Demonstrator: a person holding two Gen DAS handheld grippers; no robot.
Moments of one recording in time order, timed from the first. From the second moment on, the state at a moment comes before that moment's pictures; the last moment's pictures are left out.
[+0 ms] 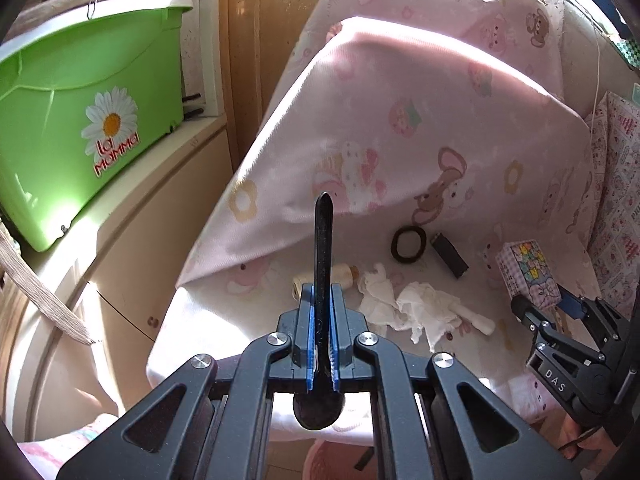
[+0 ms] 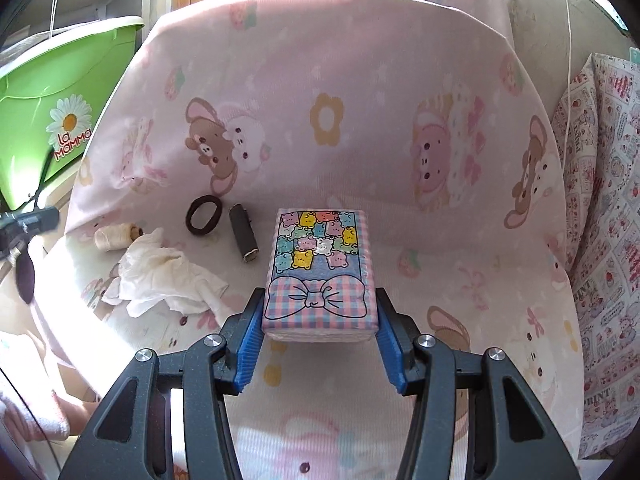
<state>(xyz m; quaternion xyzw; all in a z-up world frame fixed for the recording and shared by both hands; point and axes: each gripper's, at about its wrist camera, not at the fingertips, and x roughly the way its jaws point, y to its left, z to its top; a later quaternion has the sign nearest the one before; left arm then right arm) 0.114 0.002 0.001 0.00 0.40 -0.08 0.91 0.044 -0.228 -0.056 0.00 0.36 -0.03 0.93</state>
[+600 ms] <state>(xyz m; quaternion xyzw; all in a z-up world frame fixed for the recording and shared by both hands) 0.081 0.018 -0.019 -0.03 0.44 -0.07 0.89 -0.035 -0.191 -0.009 0.00 0.32 0.12 0.94</state>
